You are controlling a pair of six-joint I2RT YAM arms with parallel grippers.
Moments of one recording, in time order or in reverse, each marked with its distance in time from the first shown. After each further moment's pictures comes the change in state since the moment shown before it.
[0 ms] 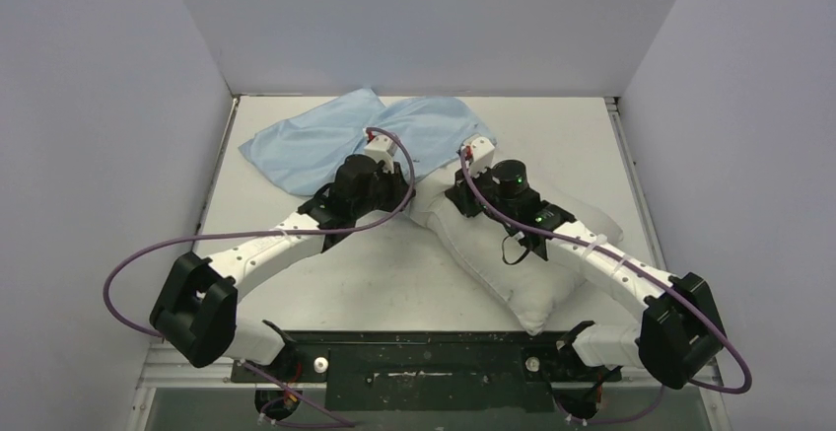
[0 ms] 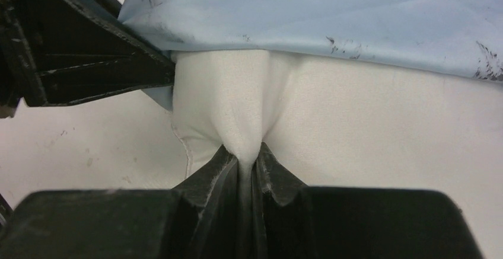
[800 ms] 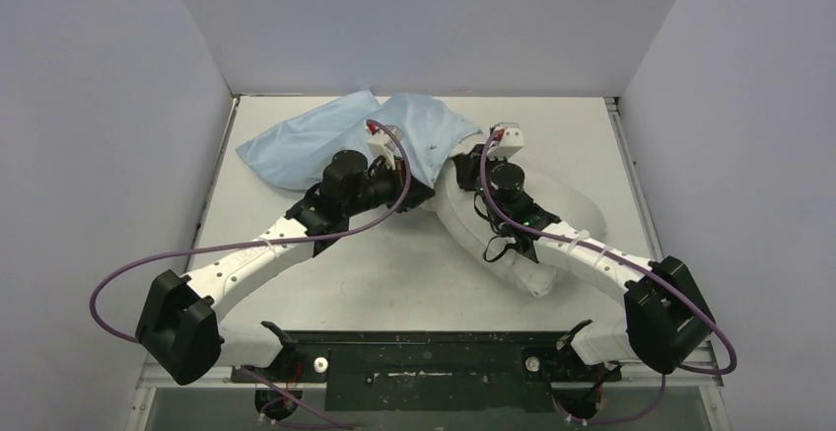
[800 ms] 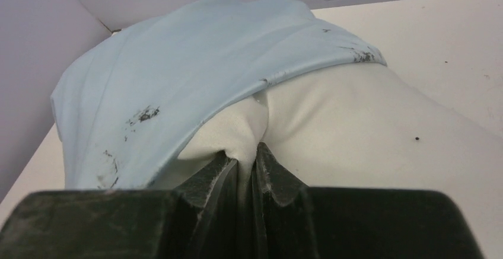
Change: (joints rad) left arm -0.029 -0.119 0.042 0.003 0.242 -0.121; right arm 0.015 0.081 -0.074 0.452 0.440 0.359
